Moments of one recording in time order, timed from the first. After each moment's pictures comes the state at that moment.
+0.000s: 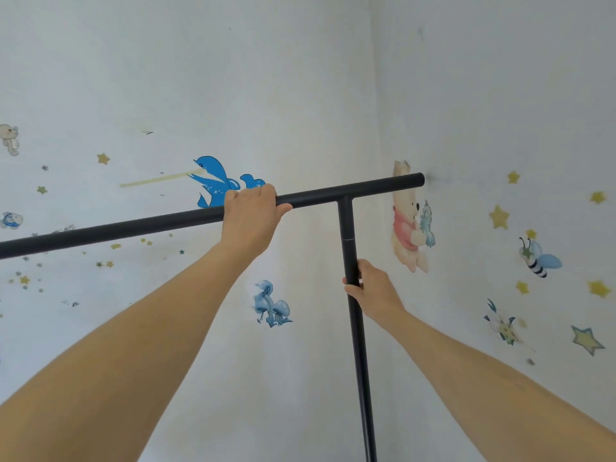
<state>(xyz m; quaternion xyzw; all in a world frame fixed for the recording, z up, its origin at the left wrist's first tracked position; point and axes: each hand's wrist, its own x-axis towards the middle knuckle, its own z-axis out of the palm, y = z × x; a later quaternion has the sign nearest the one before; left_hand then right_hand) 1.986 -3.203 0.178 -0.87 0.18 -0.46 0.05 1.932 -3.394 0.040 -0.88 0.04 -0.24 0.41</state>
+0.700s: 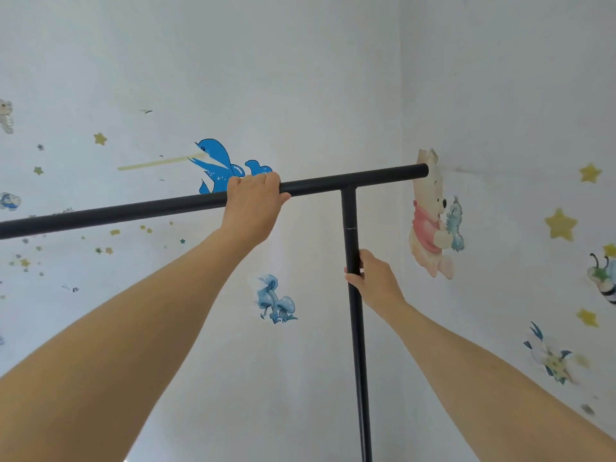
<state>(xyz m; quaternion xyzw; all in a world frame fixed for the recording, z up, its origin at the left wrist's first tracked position) 2.041 -3.204 0.174 -0.87 0.17 -0.46 0.06 1.997 -3.404 0.034 -0.88 0.01 -0.23 0.42</state>
